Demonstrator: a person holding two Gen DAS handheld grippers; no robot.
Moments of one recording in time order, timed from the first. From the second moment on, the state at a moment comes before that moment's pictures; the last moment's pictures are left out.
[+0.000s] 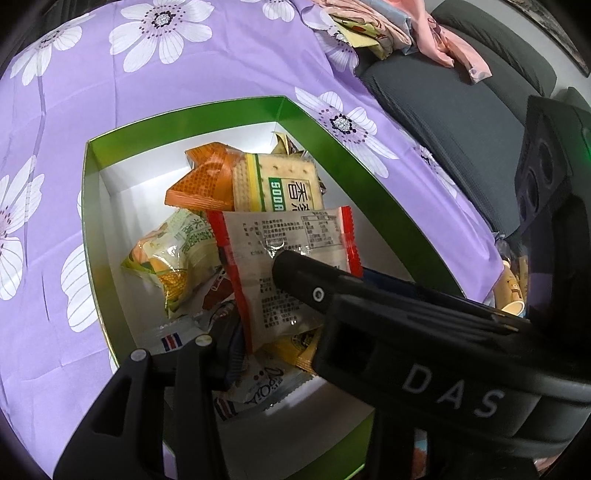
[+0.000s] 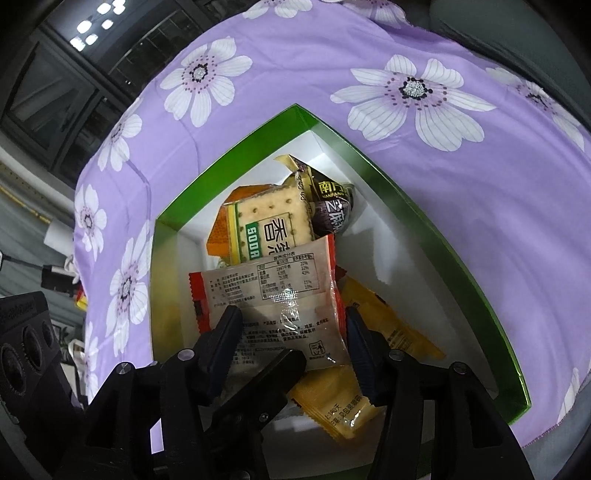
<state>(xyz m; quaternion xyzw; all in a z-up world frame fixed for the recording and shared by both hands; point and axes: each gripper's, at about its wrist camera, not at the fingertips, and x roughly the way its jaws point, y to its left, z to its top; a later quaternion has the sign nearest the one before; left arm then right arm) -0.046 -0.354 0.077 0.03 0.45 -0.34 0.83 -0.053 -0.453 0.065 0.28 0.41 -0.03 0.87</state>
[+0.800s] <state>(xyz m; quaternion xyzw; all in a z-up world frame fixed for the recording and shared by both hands) -0.035 -0.363 0.069 0.02 0.49 -0.33 0.81 -0.042 -0.460 0.059 0.28 0.42 -0.04 0.86</state>
